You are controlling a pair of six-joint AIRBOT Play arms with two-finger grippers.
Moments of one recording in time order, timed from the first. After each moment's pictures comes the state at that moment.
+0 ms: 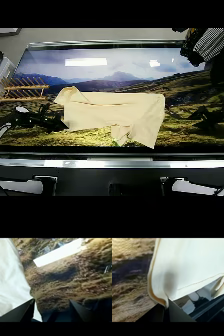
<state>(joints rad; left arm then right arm) 0.28 -1.60 0.93 0.79 -1.29 -1.20 -0.65 -1.50 1.23 -1.09 1.47 1.39</state>
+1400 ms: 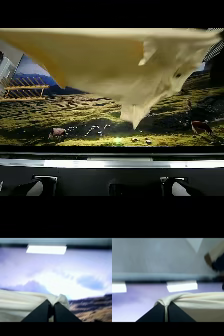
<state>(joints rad) 0.26 -0.94 1.62 0.79 -0.85 -1.14 -0.38 -1.17 1.92 -0.96 1.20 1.16</state>
